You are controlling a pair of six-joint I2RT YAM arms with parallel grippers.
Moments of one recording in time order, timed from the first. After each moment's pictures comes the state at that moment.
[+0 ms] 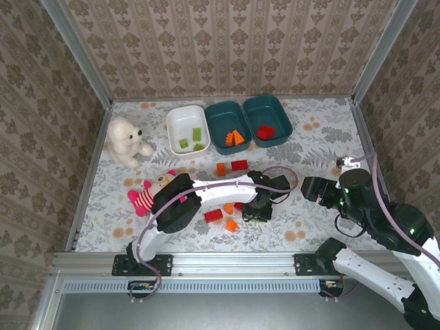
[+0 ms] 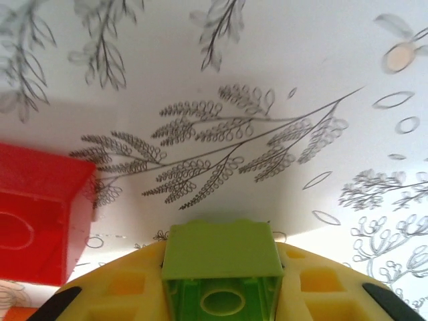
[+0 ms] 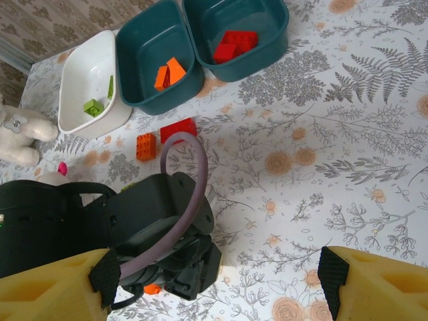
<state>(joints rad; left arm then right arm) -1.23 2.15 1.68 -1.01 0.05 -0.90 0.64 0.64 1.19 -1.25 0.28 0.72</state>
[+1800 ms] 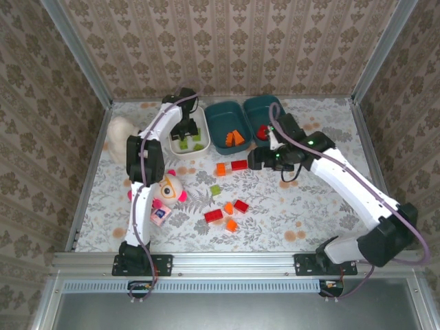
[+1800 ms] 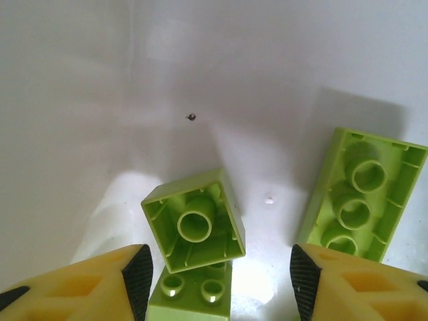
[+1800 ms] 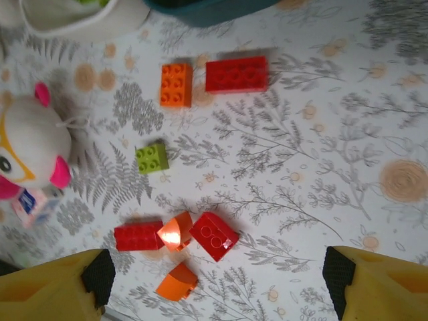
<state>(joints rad) -0.34 2.42 2.22 -1.15 -0.14 -0.53 0.54 1.41 1.36 -1.00 -0.12 0.46</state>
